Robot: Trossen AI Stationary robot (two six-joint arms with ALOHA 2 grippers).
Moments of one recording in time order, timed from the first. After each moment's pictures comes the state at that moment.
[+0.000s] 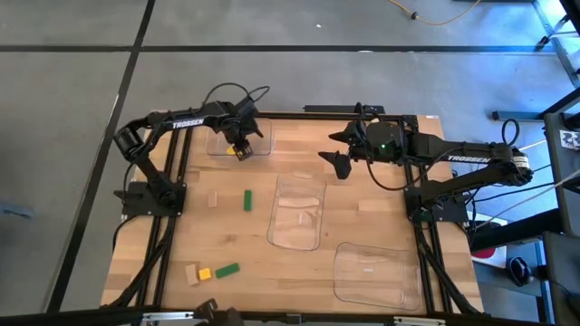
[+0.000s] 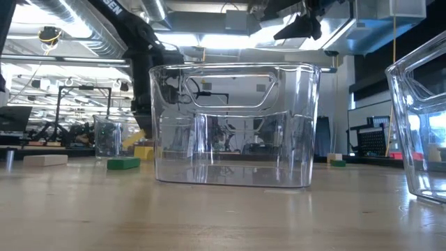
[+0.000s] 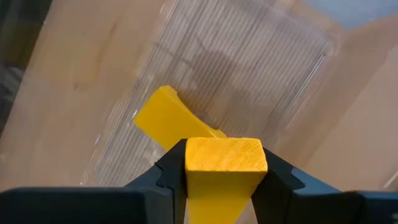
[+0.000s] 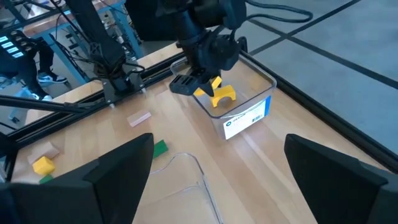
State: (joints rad) left arm 0.69 1.65 1.10 -0.76 -0.02 0.15; right arm -0.11 1.16 1.07 -0.34 0.23 0.36
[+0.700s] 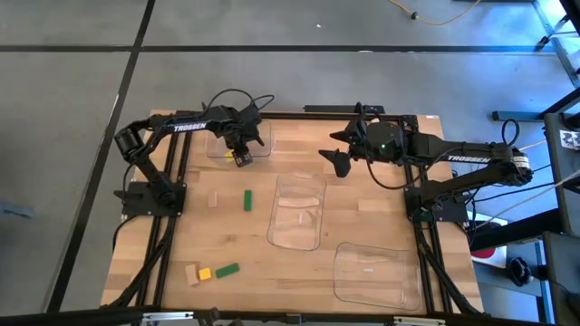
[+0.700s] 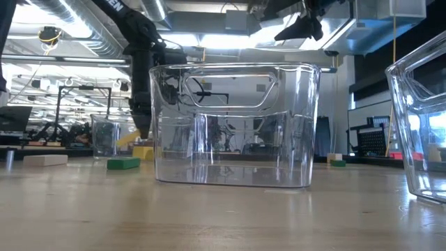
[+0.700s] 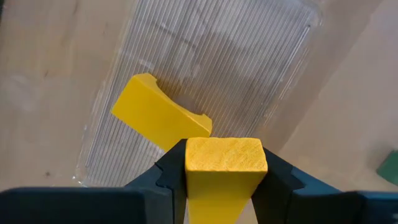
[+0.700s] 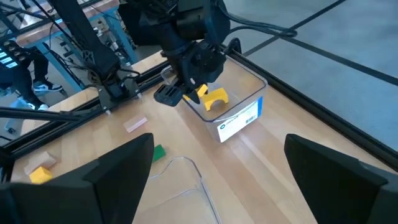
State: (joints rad) left arm 0.61 1.65 1.10 -0.83 -0.04 0.14; right arm -0.11 1.17 1.07 -0.34 0.25 0.40
